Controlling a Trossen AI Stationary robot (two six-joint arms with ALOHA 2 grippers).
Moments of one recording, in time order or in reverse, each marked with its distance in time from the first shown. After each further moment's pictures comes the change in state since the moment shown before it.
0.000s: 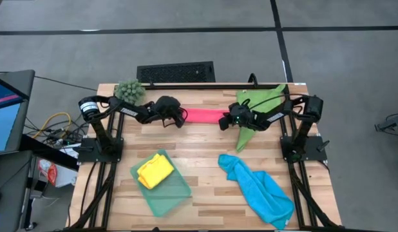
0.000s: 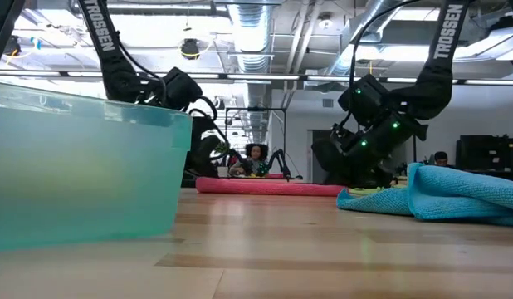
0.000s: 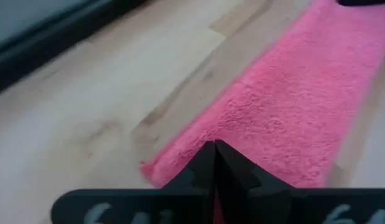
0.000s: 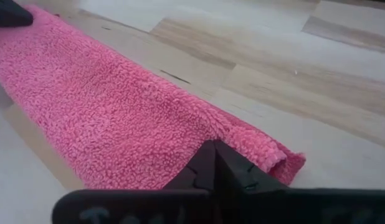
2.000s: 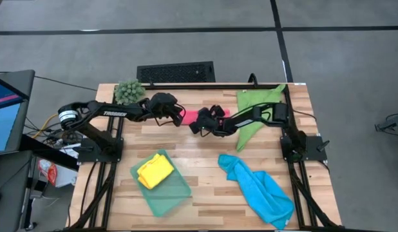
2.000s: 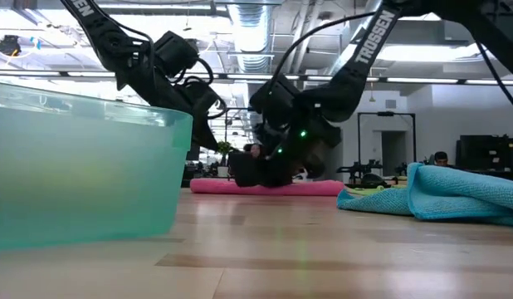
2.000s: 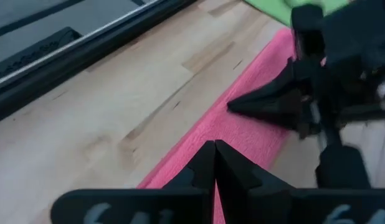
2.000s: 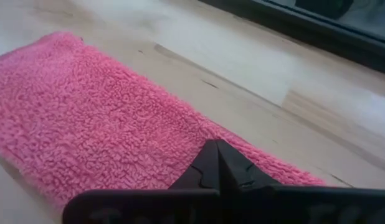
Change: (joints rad) left arm -0.048 -0.263 0.047 -0.289 0.024 -0.114; right arm 0.226 0.402 0.639 -0.287 0.365 -0.048
